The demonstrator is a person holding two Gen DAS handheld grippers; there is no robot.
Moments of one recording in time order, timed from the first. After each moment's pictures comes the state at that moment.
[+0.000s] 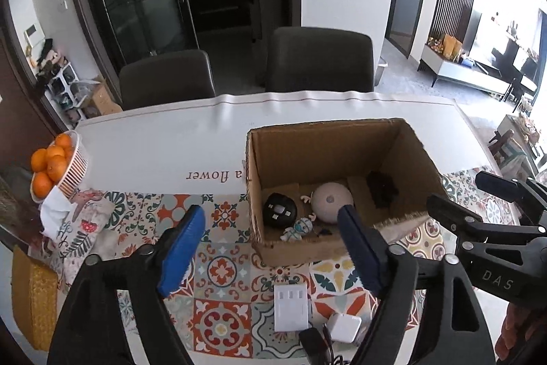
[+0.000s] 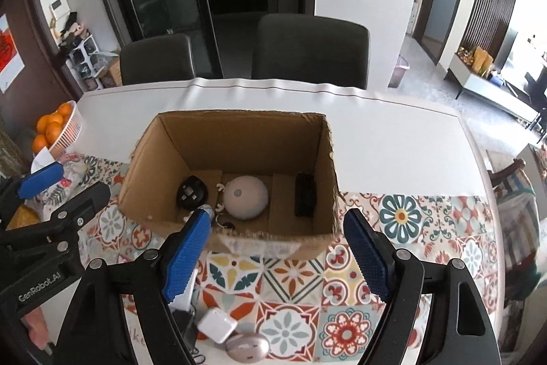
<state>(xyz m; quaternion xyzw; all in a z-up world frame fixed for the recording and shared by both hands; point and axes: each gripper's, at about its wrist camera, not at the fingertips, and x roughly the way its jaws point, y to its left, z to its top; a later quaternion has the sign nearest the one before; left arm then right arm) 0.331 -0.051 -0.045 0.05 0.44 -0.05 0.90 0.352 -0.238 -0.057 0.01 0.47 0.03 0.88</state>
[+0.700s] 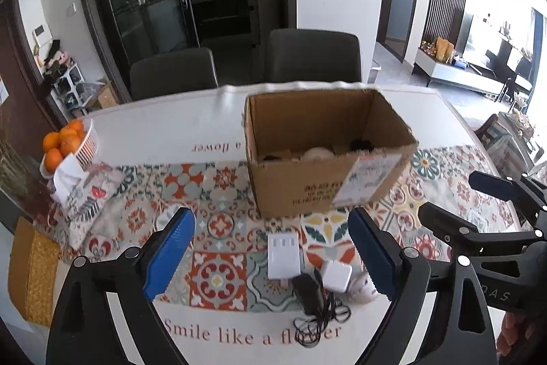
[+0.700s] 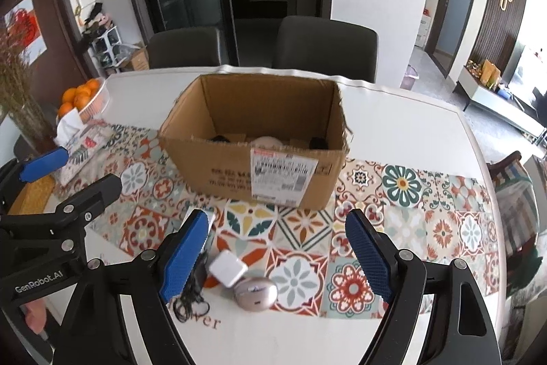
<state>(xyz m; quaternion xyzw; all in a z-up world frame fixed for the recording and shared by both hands) 0.235 -0.047 -0.049 0.05 0.43 -0.05 0.90 0.256 -0.229 -0.063 -0.01 0.46 0.07 0.89</state>
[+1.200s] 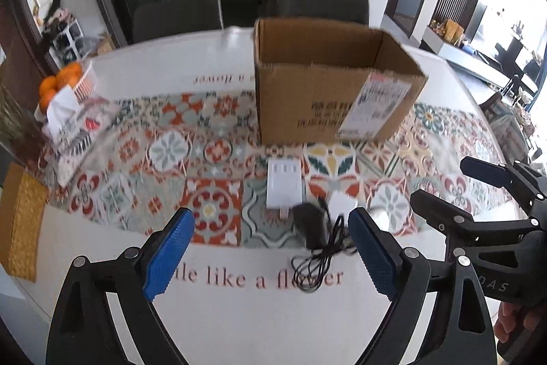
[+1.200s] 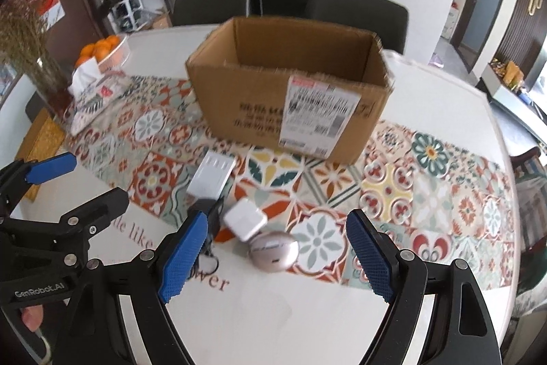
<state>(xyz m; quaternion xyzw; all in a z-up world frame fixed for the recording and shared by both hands) 0.194 -0.027 -0.104 0.02 0.51 -0.04 0.86 0.227 -0.209 -0.110 -0.04 0.51 0.12 0.85</state>
